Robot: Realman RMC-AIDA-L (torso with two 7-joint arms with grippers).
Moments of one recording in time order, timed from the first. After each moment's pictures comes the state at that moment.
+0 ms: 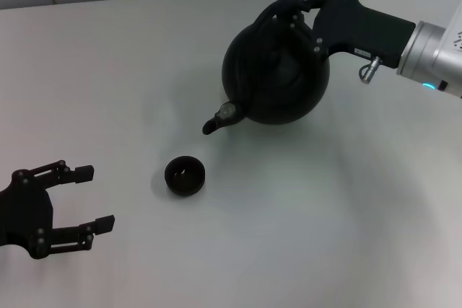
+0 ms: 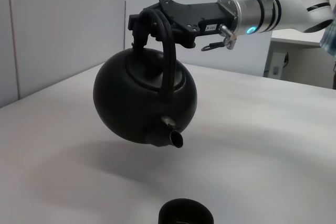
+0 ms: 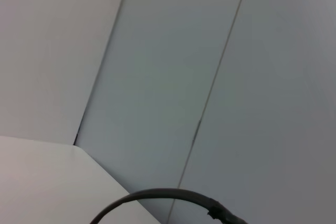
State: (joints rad) left arm -0.26 -2.06 0.84 0.88 1.95 1.71 -1.21; right arm 0.61 2.08 -0.63 -0.42 -1.63 -1.33 0.59
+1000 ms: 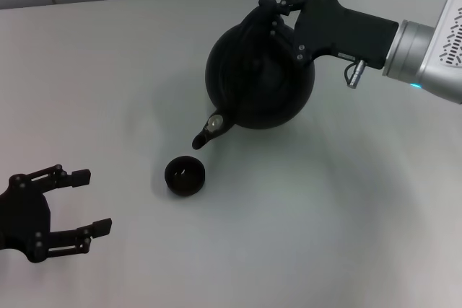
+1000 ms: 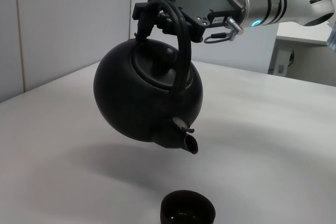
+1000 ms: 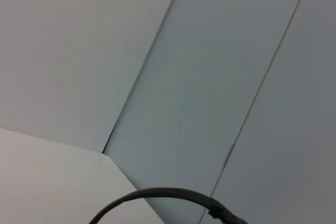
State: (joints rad) left arm -0.24 -2.06 0.84 0.88 1.95 1.70 -1.21; right arm 0.63 2.09 -0.68 -0.42 -1.63 -1.37 0.51
